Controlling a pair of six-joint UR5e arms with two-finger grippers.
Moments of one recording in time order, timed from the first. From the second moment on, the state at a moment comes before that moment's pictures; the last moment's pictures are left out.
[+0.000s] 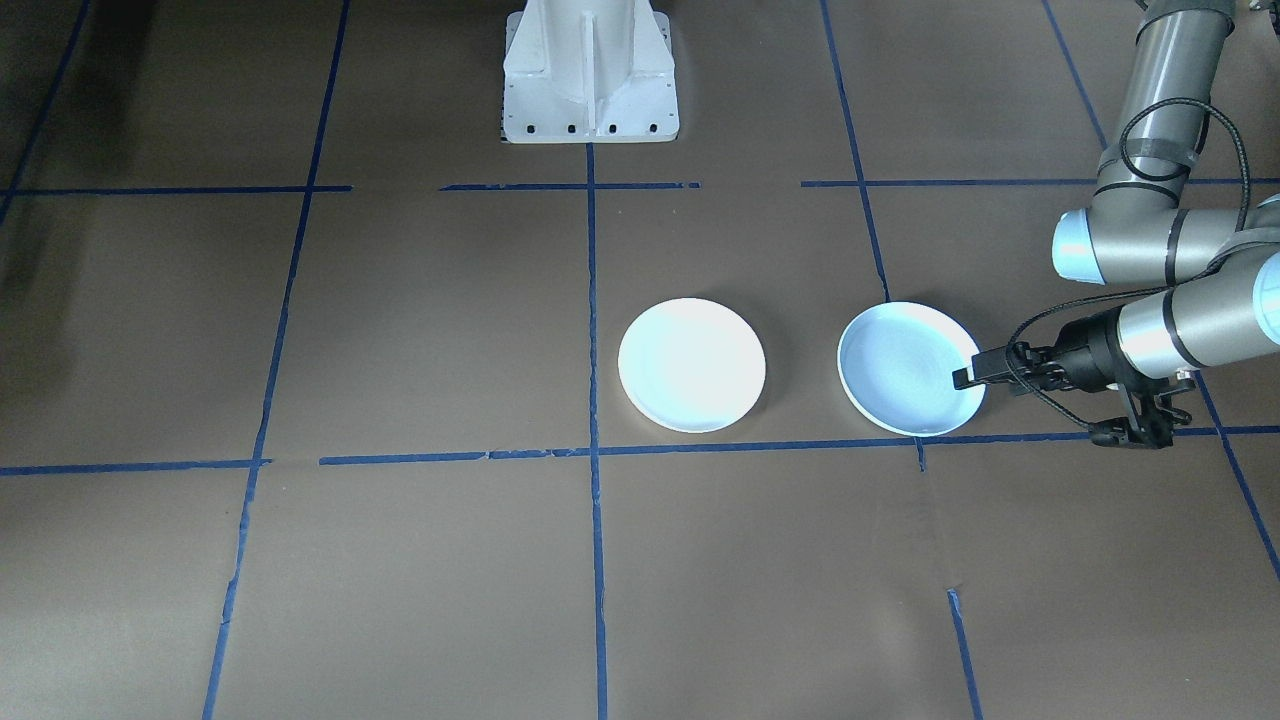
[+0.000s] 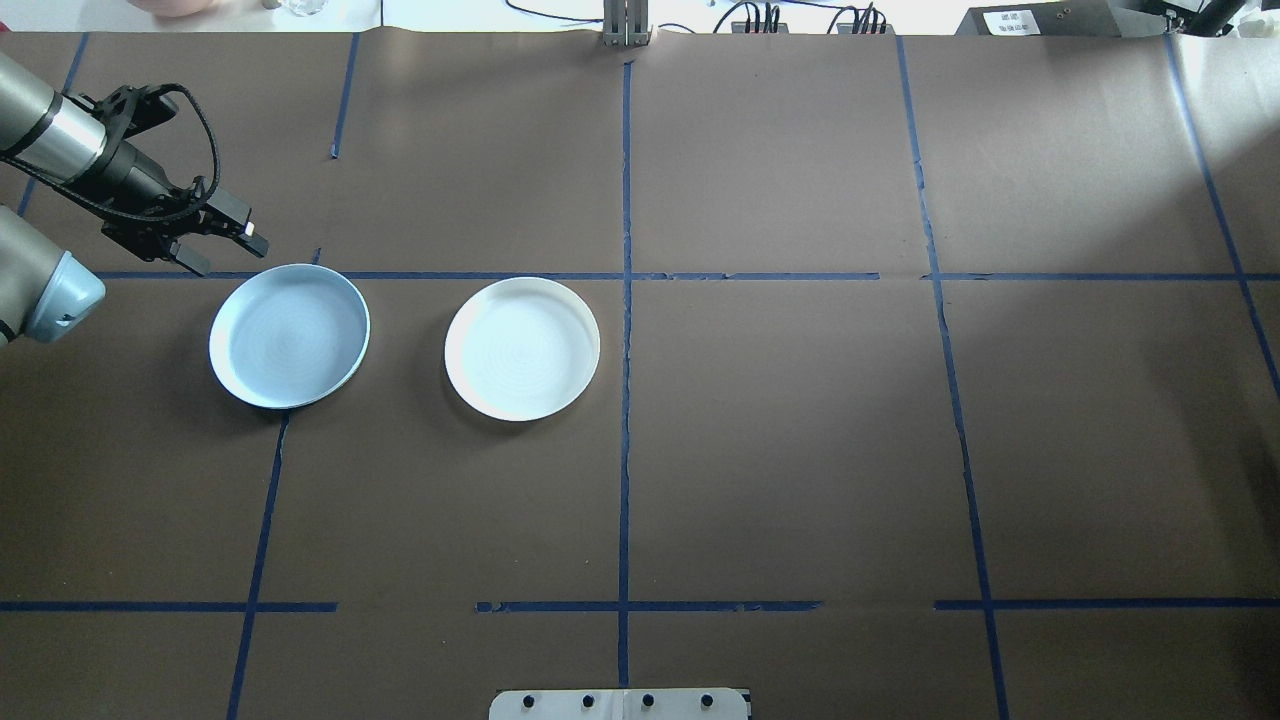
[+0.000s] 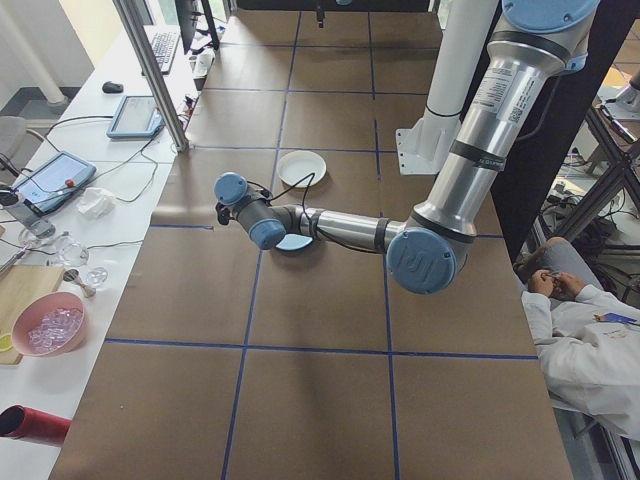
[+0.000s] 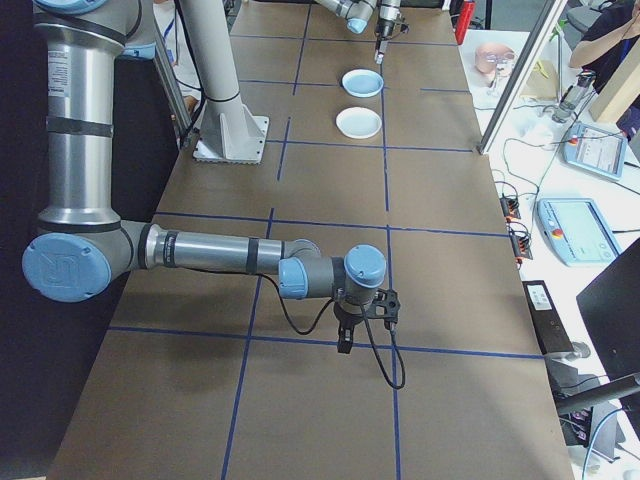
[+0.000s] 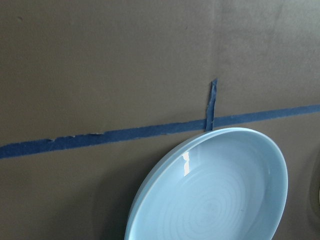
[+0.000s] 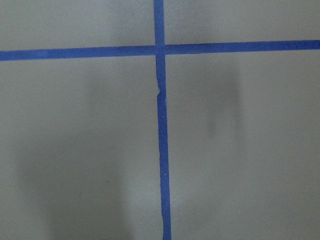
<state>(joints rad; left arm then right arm) -1.07 -1.95 -1.29 -2.28 -2.61 -0.96 1.41 -1.65 1.57 -1.44 2.31 0.21</state>
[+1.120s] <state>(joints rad) -0.80 -2.06 -1.31 -2.54 -2.39 -1.42 1.41 -1.65 1.57 -1.44 2.31 0.21</state>
